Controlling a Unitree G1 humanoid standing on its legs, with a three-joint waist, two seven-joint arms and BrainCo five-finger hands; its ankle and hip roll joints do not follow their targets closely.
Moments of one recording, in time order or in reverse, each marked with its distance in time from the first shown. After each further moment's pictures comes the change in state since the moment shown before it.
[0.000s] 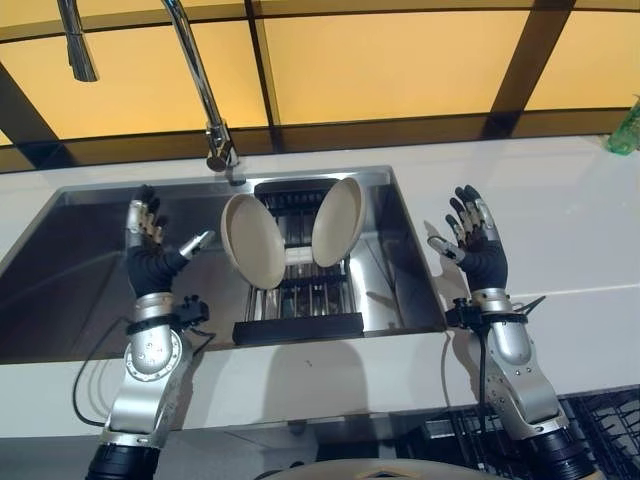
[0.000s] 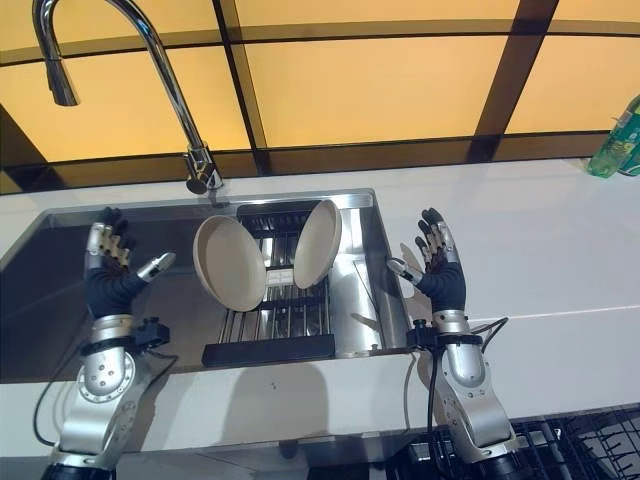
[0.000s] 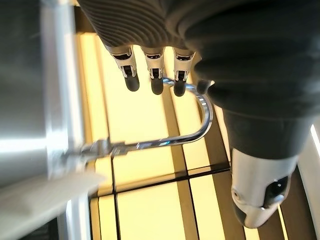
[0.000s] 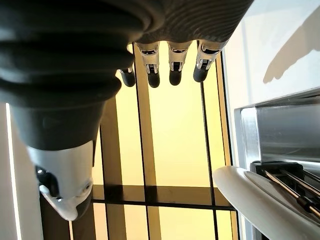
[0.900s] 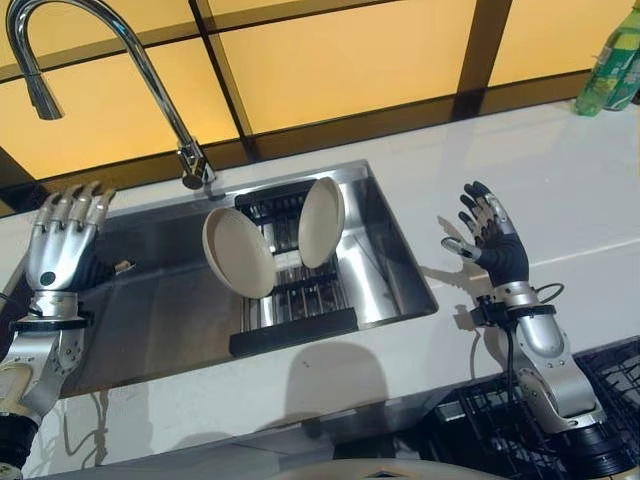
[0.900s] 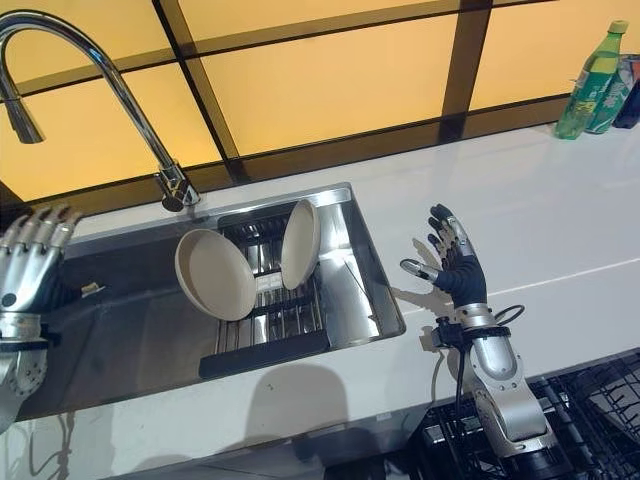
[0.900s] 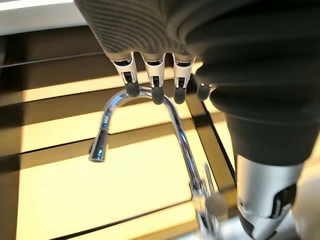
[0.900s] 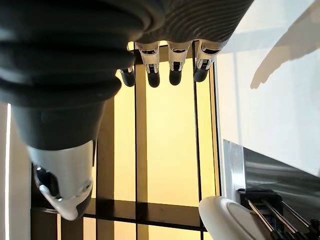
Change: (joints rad) left arm -0.011 0.518 -0.079 0.512 1.001 0.071 0.349; right arm -0.001 -0.165 -0.062 0.024 0.073 0.037 0.086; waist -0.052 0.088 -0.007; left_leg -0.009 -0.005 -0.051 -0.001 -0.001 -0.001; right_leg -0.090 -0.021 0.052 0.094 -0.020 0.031
